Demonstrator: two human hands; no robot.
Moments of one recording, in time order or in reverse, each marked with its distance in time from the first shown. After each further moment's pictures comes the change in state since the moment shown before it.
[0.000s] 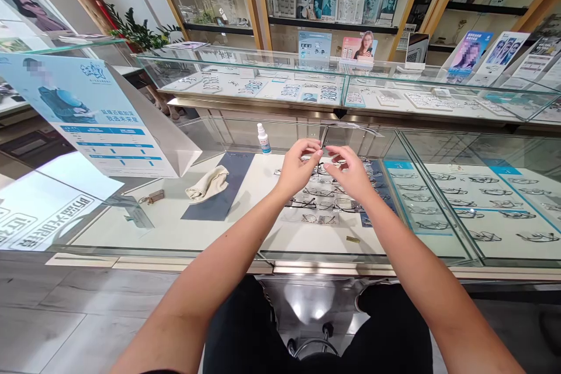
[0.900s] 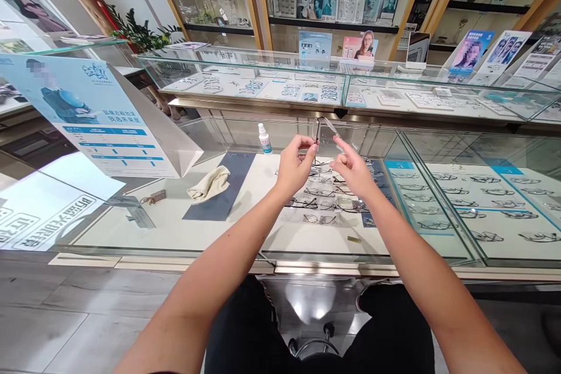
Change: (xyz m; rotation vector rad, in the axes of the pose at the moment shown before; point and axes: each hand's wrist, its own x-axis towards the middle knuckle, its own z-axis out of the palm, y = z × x) left_hand 0.002 -0.003 -0.004 0.114 0.089 0.071; right_hand 0.001 -0.011 -0.005 0.241 -0.124 0.156
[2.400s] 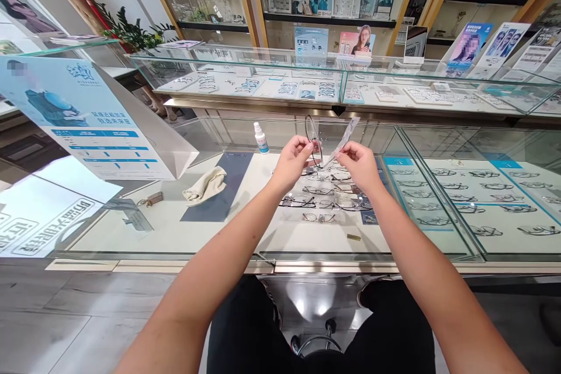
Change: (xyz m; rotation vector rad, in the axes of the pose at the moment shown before) left_hand 0.007 -0.004 -0.003 -0.500 -0.181 -0.354; right_hand 0.012 0.011 -0.016 -0.028 0.208 -0.099
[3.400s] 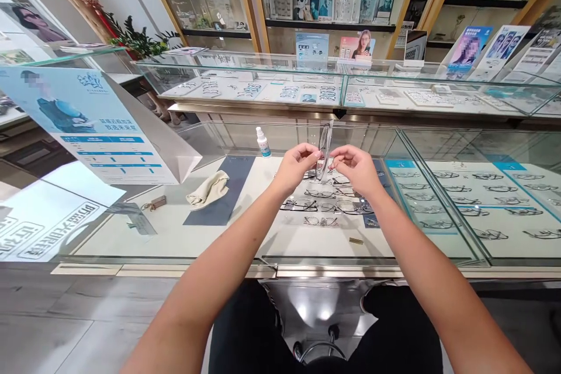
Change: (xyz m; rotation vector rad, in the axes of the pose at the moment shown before) left_hand -0.002 0.005 -0.001 0.074 -0.018 -0.043; right_hand -0.002 -0.001 0.004 0.067 -0.135 -0.011
